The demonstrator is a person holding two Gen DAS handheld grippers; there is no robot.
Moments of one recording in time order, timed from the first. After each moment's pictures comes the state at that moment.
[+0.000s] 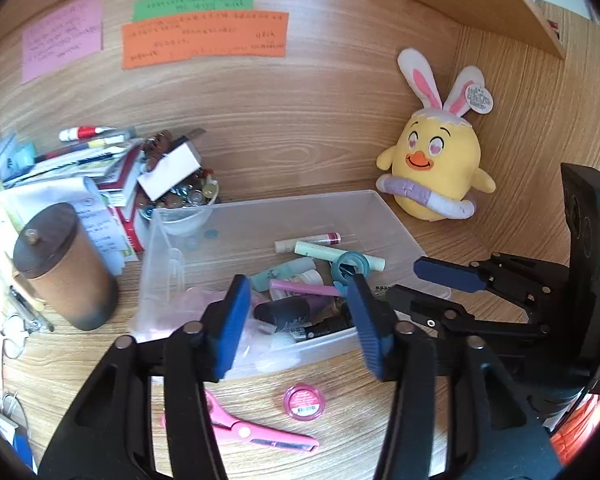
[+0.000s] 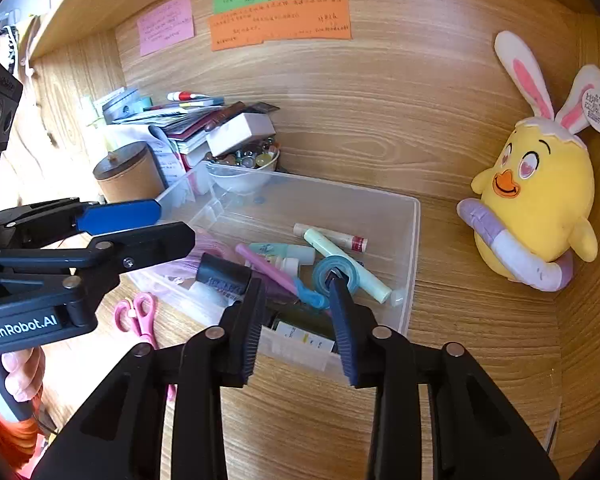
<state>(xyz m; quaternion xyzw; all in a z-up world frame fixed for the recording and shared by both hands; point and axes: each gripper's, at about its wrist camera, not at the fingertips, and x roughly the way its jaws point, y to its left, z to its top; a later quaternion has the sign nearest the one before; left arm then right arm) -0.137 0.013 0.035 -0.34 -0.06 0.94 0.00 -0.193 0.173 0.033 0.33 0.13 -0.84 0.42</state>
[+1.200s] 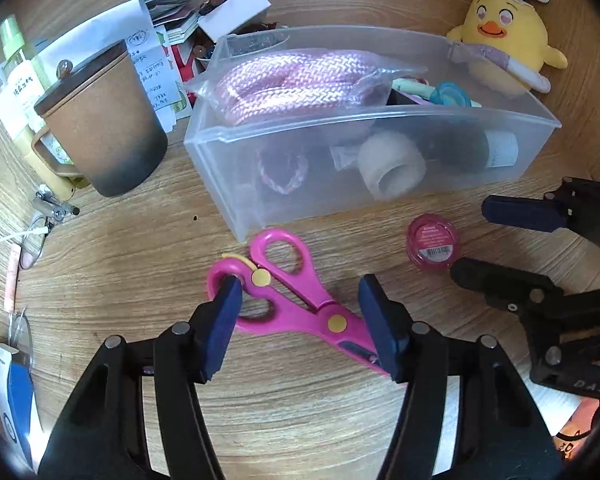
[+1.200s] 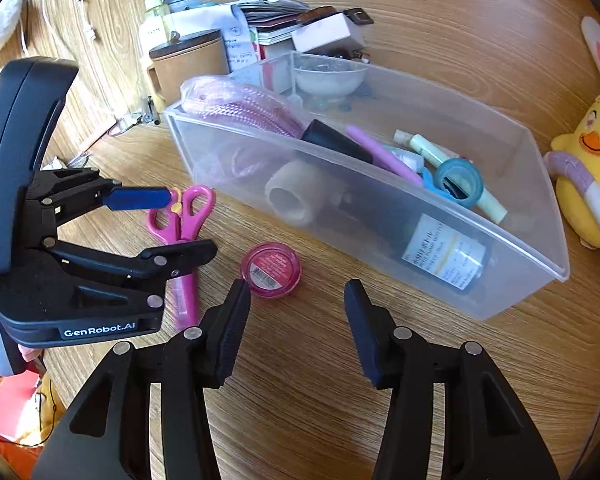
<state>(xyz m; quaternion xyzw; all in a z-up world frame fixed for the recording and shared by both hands) -0.082 -0.026 -0.068 -0.48 -0.02 0.88 -0.07 -0.136 0.131 -0.043 0.38 0.22 -0.77 0.47</state>
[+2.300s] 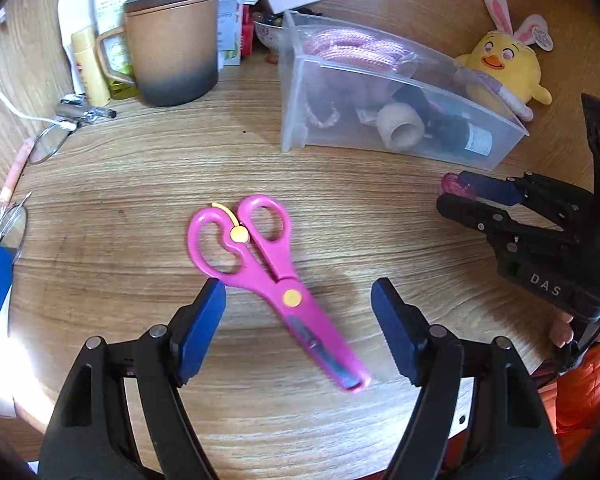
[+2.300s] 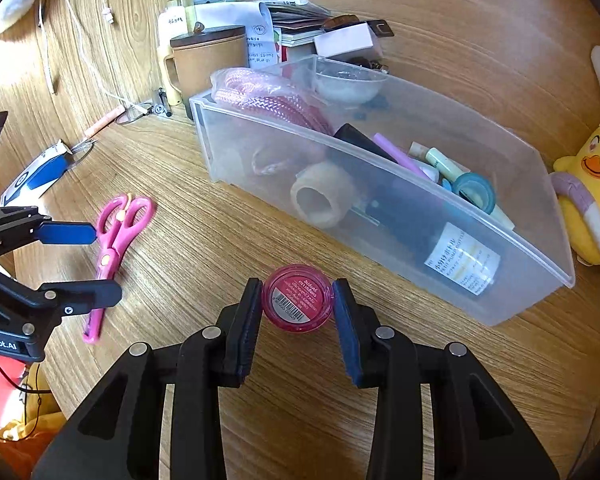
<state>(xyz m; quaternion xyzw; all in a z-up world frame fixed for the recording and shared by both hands) -0.014 -0.042 -0.062 -0.47 -0.13 0.87 -0.06 -0.122 0.135 -0.042 0.36 0.24 -0.78 0.46</state>
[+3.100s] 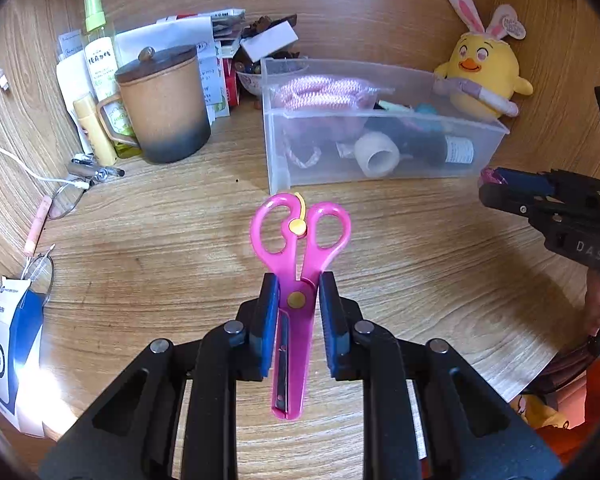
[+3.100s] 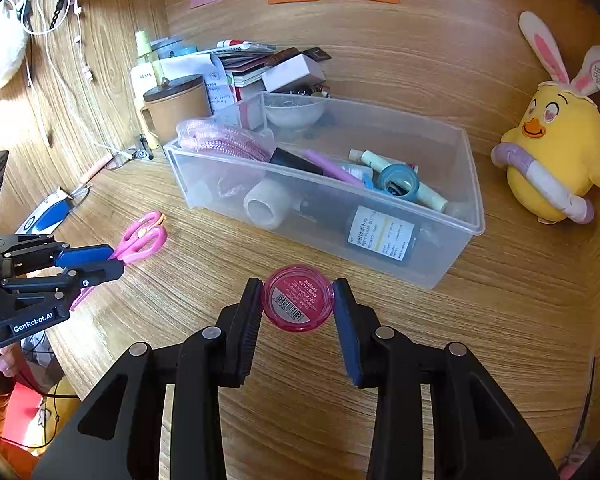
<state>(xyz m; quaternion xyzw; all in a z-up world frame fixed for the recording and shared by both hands) -0.005 -0.021 -0.035 -0.42 -0.05 0.90 -0.08 -0.127 0.186 -0.014 0.35 0.16 -0.81 0.44</state>
